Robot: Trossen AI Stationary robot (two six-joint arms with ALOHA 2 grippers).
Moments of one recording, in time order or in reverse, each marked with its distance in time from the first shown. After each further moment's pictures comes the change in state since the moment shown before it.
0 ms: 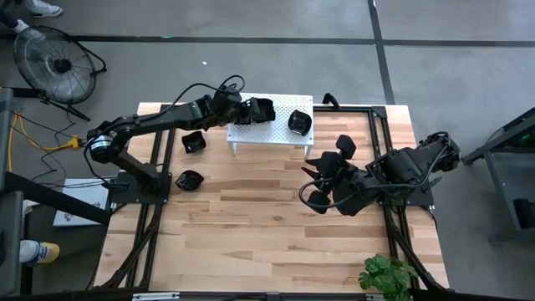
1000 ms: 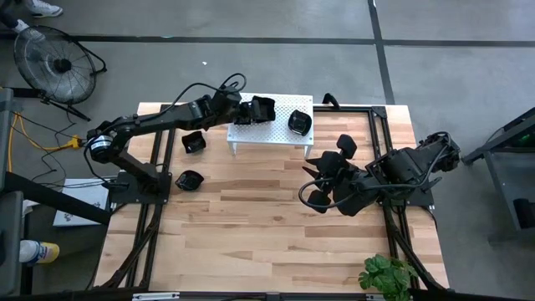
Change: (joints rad) left arm 0.000 0.000 0.000 0.031 0.009 0.151; right arm 0.000 0.000 0.000 -0.016 0.008 0.008
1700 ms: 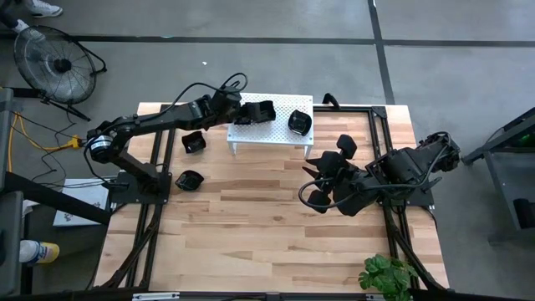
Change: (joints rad) left arm 0.000 0.000 0.000 0.008 0.006 0.076; right arm 0.000 0.000 0.000 -0.003 -0.003 0.003
